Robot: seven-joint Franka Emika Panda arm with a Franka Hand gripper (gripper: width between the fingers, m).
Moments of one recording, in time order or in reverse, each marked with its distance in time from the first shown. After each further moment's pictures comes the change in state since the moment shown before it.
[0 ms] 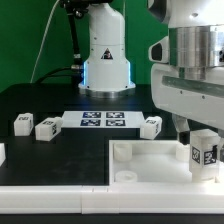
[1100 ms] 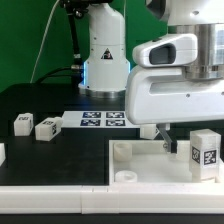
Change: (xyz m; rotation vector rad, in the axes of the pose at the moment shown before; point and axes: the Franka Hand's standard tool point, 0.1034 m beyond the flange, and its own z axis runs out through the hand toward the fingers) arm 0.006 0.001 -0.002 -0.018 0.003 -1.182
